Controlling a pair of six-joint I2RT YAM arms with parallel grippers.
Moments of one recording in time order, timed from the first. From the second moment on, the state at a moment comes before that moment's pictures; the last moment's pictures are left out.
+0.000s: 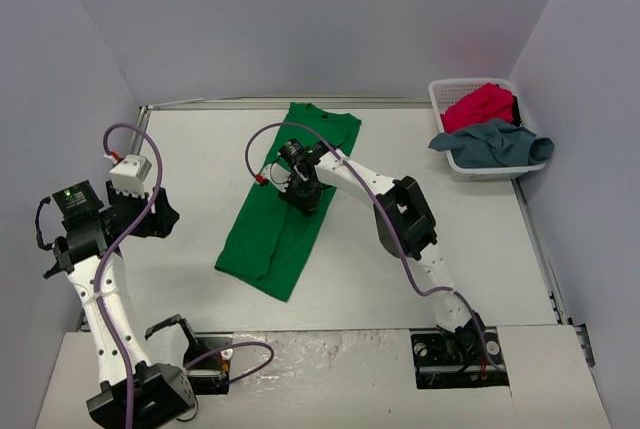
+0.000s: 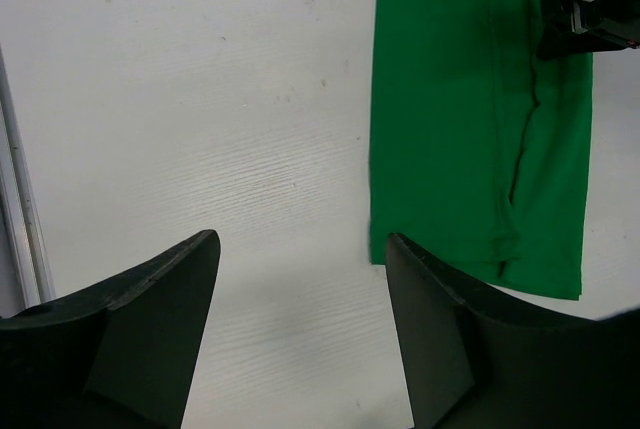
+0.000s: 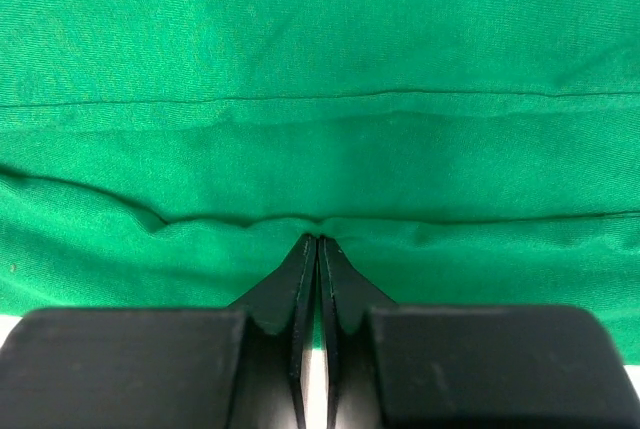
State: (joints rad) left arm 0.51 0.89 1.02 -0.89 0.68 0.42; right arm 0.74 2.39 2.03 -0.95 -0.20 -0.52
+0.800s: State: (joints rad) left arm 0.51 0.89 1.02 -0.89 0.69 0.42; right arm 0.74 2.39 2.04 -0.95 -0.17 -0.53
